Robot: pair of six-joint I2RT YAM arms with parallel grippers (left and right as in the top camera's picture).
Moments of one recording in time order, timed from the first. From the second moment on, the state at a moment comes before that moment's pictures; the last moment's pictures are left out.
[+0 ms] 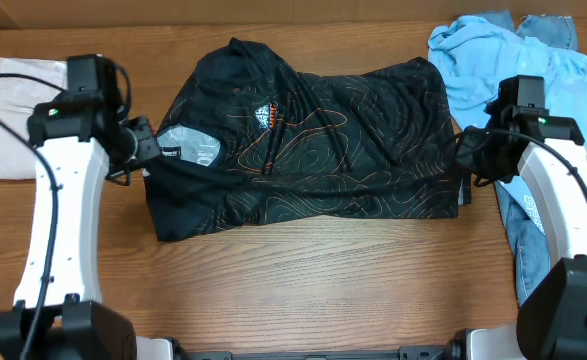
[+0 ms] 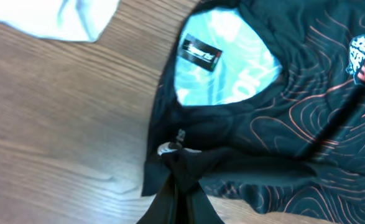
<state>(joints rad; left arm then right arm) 0.09 1.61 1.50 -1.17 -0.03 -0.32 -0.12 1.64 1.27 -0.91 -0.07 0.30</state>
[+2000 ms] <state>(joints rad) -0.06 1.78 1.53 -0.95 -0.05 -0.31 -0.05 1.77 1.43 -0.84 -0.08 0.27</state>
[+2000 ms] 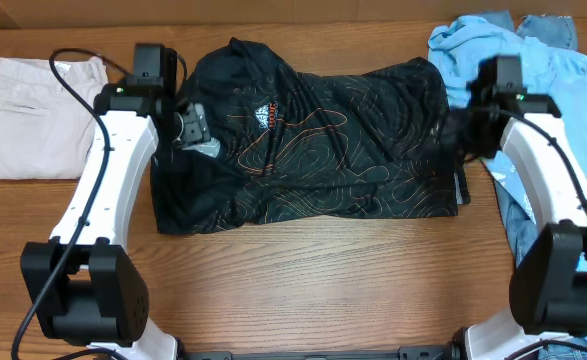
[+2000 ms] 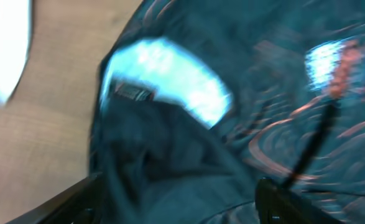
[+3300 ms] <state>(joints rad) 0.08 2.34 1.79 -0.20 0.30 -0.07 -0.03 1.74 1.49 -0.83 -0.10 0.20</state>
